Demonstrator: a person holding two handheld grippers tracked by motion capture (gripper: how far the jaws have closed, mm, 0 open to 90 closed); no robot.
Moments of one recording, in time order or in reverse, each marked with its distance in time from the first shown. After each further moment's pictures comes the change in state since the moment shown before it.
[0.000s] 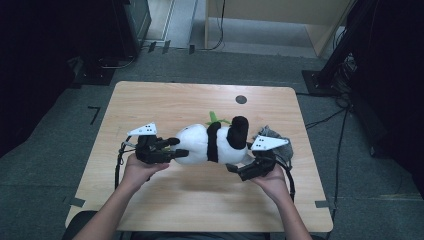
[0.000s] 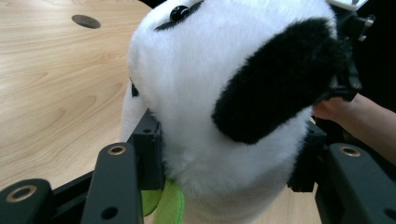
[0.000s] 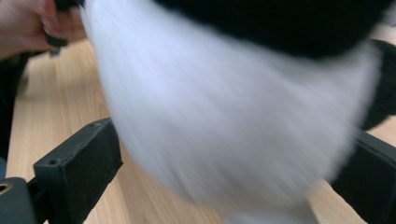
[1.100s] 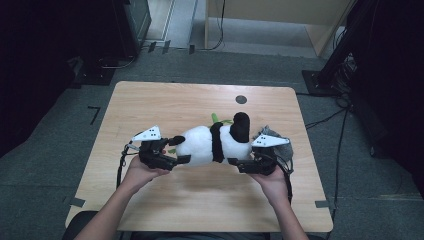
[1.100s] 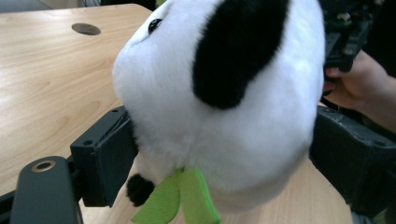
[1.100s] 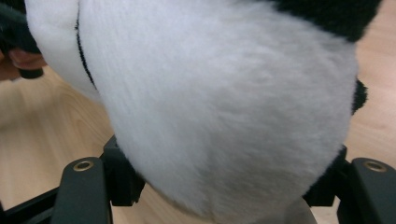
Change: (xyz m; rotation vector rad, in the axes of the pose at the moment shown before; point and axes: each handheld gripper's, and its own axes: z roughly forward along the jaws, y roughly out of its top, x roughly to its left) left arm 0.000 -0.010 0.007 -0.011 0.022 0.119; right arm 0.004 0.005 -0.007 0.027 -0.128 0.179
